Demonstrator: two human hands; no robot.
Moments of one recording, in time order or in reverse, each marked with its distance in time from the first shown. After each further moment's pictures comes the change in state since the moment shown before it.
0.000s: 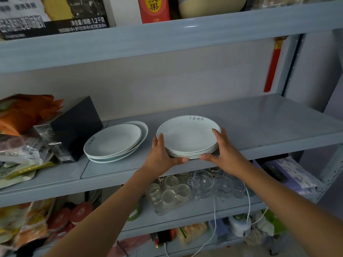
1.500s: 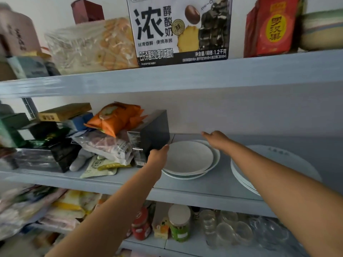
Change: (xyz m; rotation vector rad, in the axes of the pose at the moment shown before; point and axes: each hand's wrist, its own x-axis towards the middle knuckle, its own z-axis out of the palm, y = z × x) left_hand -0.002 -0.108 -0.174 -0.755 0.433 -0.707; right_hand 0.210 -0.191 0.116 0.143 -0.228 0.213
